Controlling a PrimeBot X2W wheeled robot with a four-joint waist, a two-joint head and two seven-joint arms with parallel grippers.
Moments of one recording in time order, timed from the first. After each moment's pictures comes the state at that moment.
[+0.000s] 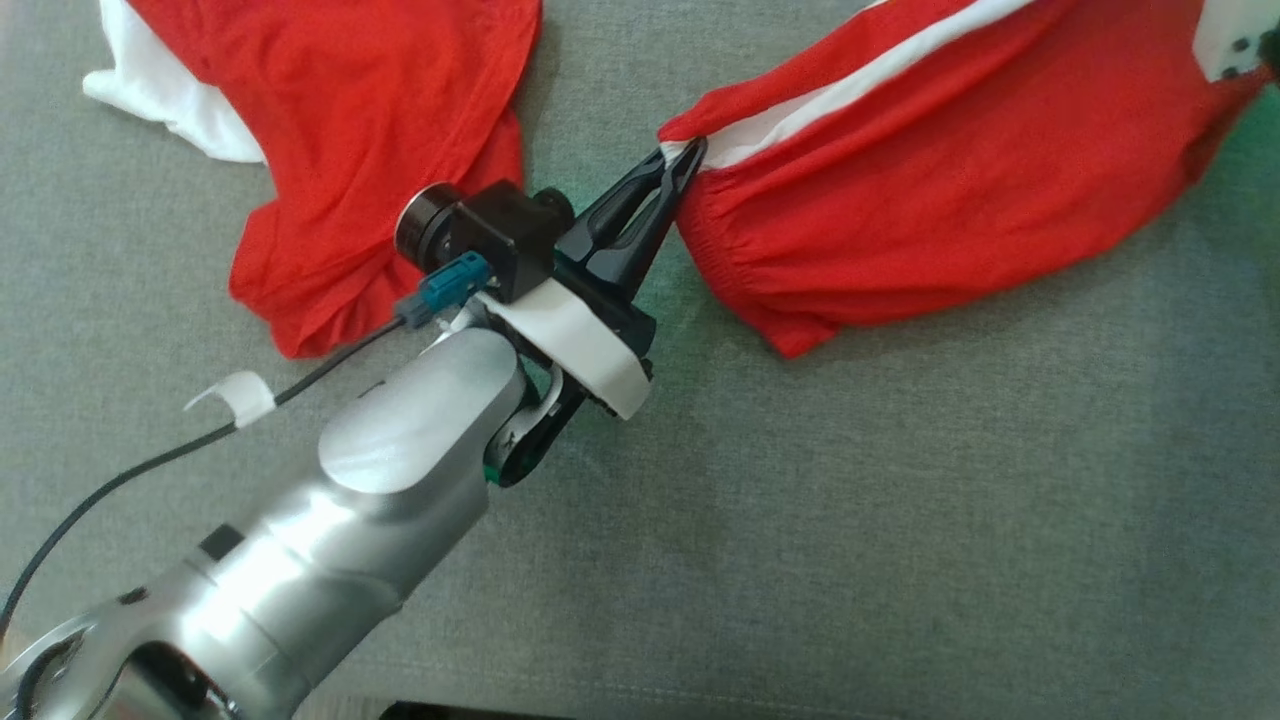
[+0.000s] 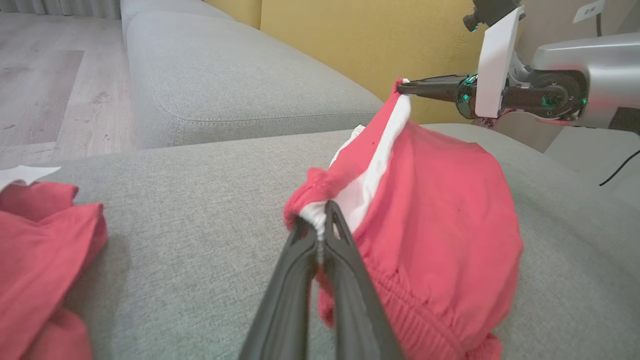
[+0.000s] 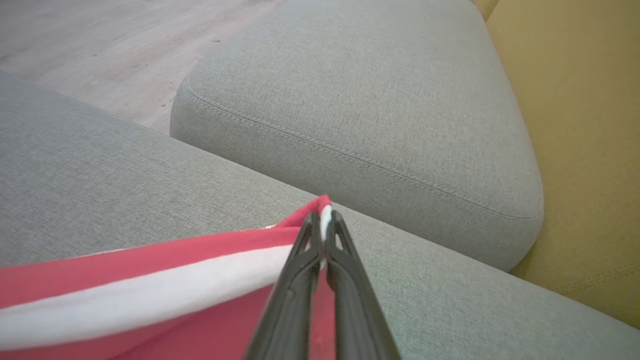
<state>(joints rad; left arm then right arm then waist) -0.90 0.21 -1.04 0.46 -0.79 -0.03 -0.23 -1.24 -0.45 0.60 1.04 0.38 0.12 0.03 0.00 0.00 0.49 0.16</state>
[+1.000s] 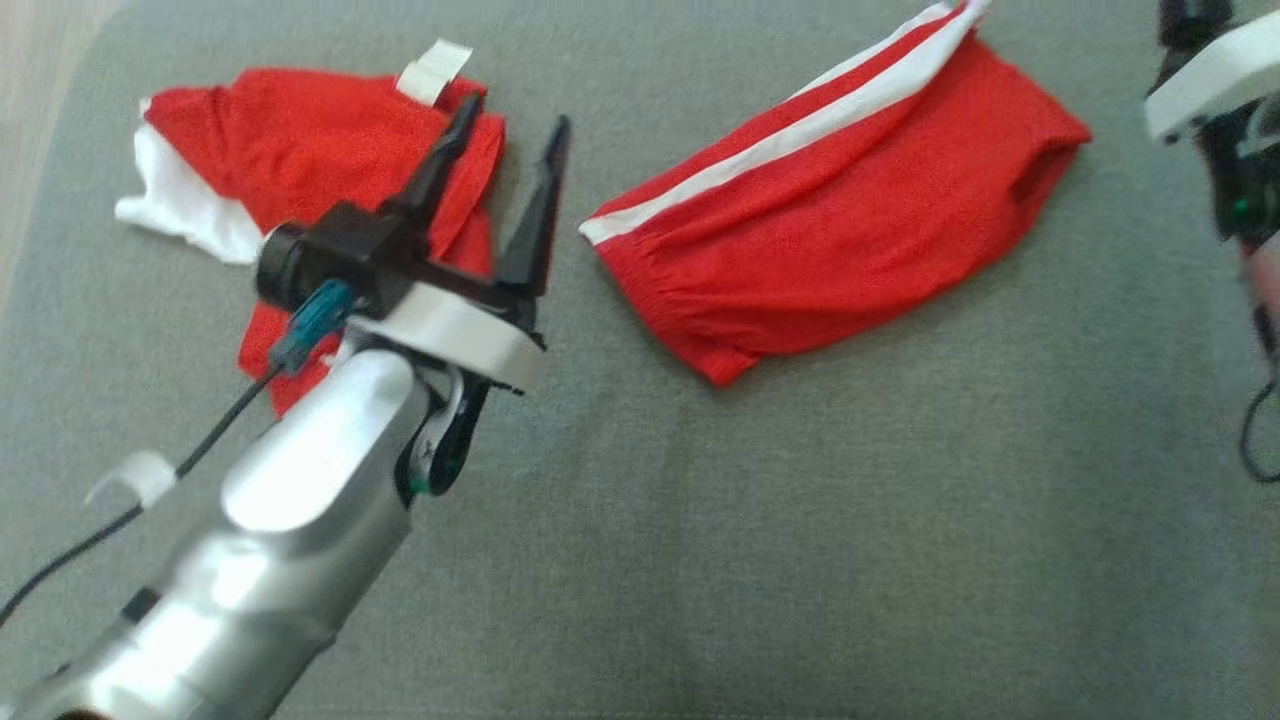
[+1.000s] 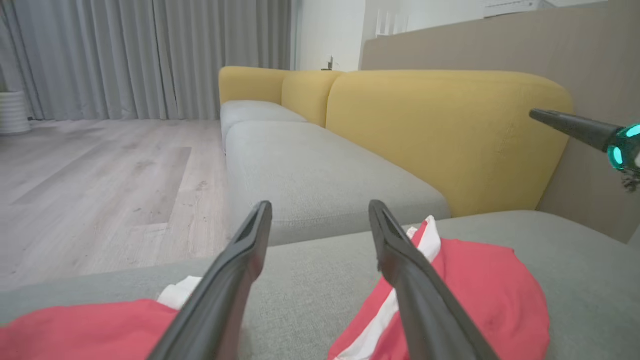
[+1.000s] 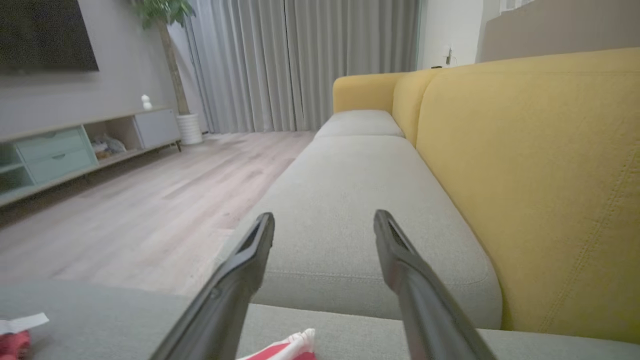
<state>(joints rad) -0.78 0.28 -0.84 0.40 -0.73 0.13 -0.25 -1.07 -0.40 0.50 0.97 0.60 0.12 -0.25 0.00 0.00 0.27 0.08</state>
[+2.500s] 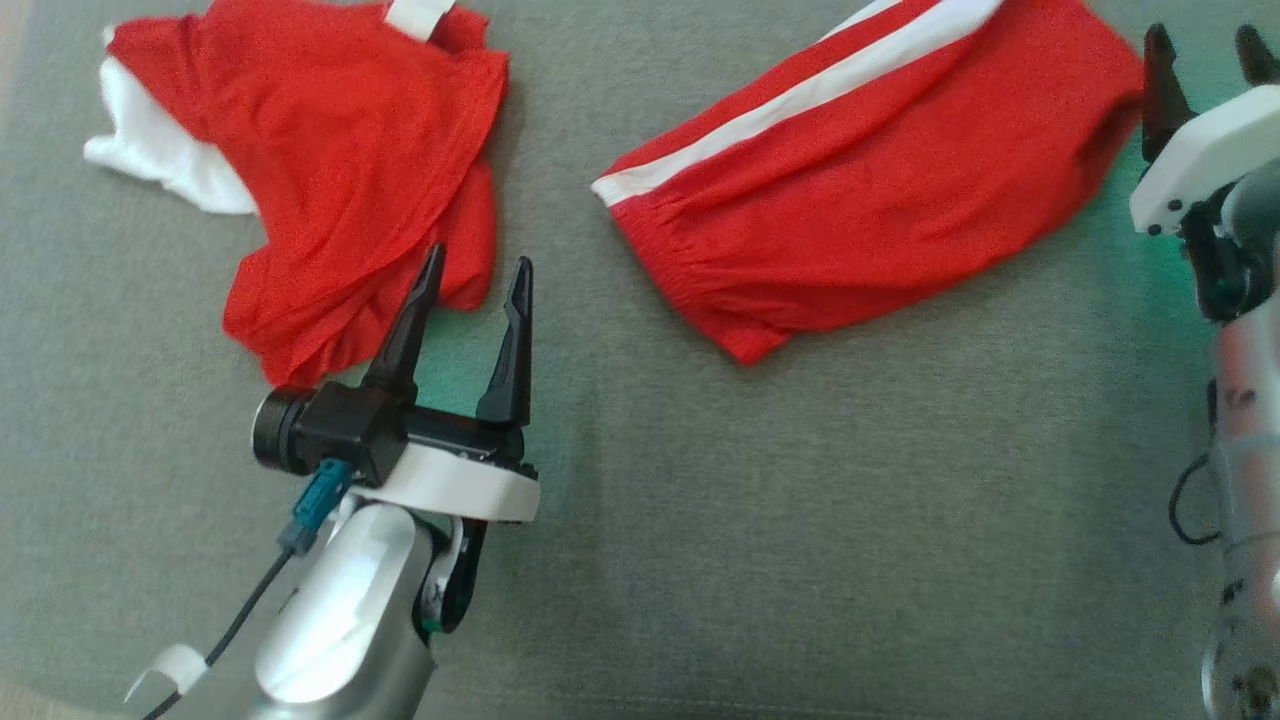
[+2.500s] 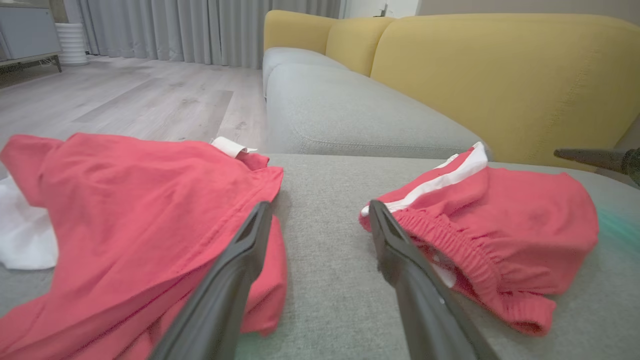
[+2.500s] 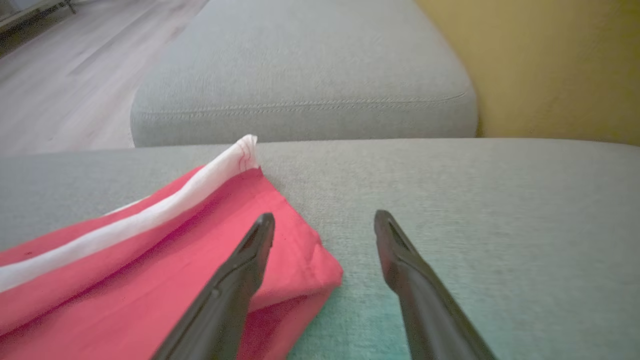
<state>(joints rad) -0.38 0.16 -0.48 0.26 -0.39 0.08 -0.25 -0.79 -0.20 -0.12 0.68 0.08 0.12 0.16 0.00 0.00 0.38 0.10</state>
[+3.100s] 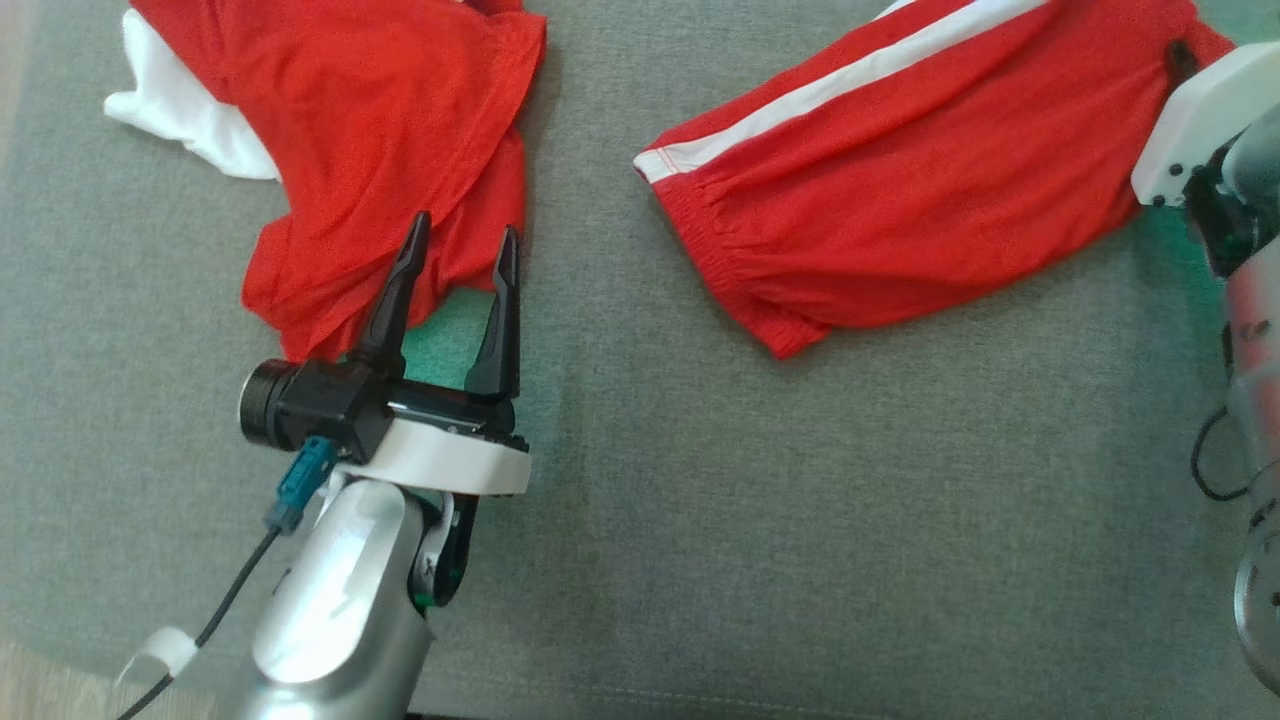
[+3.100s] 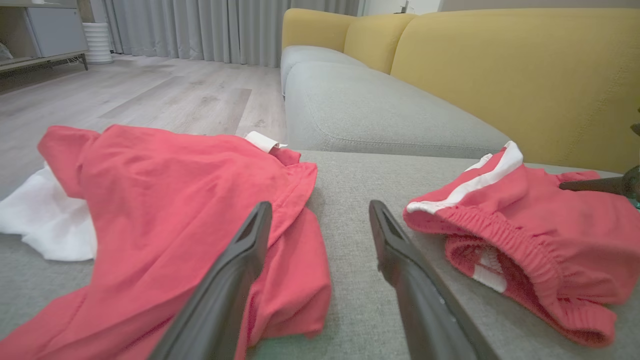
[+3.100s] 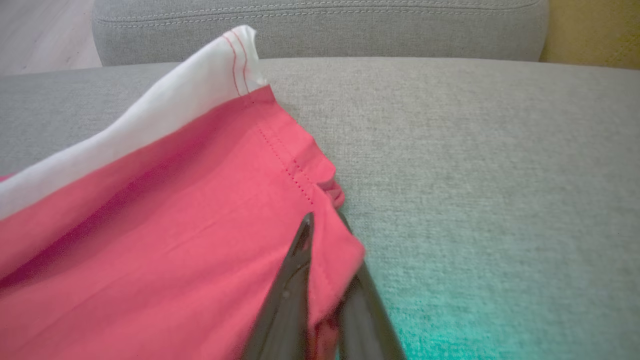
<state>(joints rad) -0.41 0.10 -0.39 0.29 -0.33 0.02 -0.25 -1.01 -0.24 -0.16 1.07 -0.04 0.12 0.24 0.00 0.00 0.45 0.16</state>
